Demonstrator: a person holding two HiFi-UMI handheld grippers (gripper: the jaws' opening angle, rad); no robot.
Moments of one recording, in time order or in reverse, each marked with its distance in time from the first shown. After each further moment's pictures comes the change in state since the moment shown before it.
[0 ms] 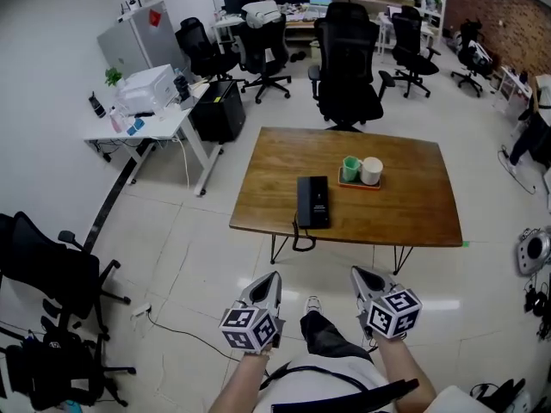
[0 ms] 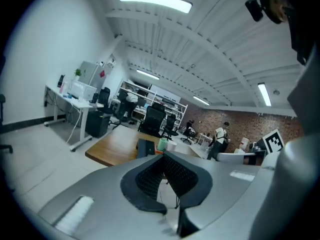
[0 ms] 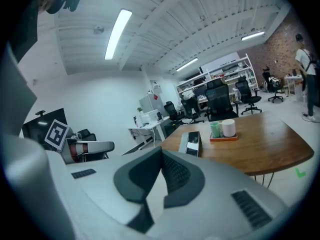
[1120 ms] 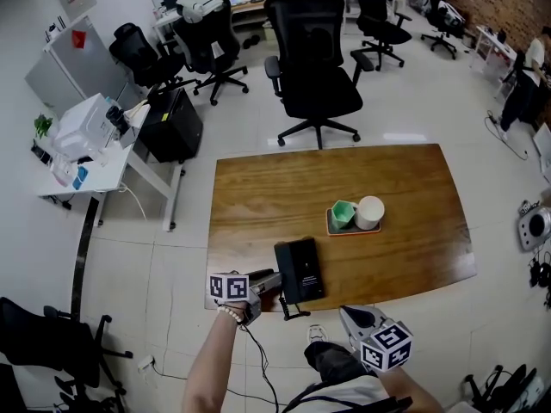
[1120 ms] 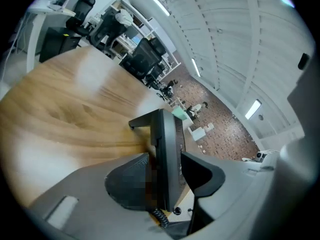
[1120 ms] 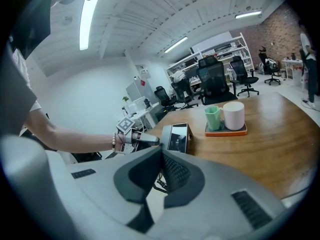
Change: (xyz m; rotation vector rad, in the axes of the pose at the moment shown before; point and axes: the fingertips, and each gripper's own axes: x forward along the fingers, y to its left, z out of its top) left arm 0.335 0.143 -0.057 -0.270 0.642 -0.464; right arm 0.154 -0.097 -0.001 0.111 0.189 -0.037
